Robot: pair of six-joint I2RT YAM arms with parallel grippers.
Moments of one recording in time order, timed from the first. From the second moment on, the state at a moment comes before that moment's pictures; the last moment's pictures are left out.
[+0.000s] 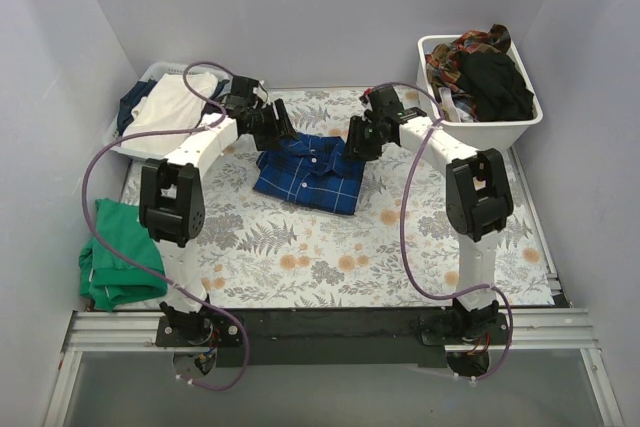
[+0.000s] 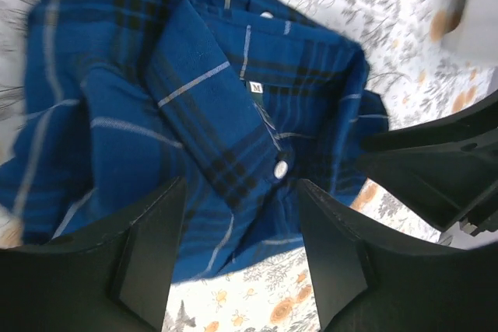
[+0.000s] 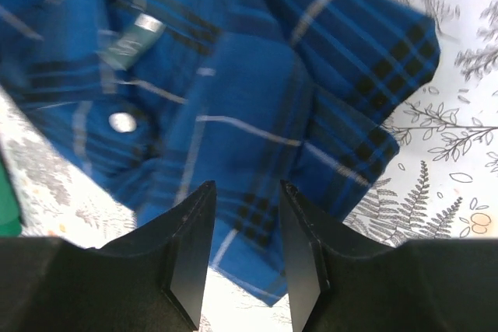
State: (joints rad) left arm -0.25 1.95 1.63 -0.53 0.35 -0.54; right arm 0.43 2.02 1.62 -0.53 -0.33 0.47
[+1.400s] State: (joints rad) left arm -0.11 2.07 1.95 -0.63 0.19 -0.62; right arm 0.65 2.20 2.11 -0.67 -0.25 0.31
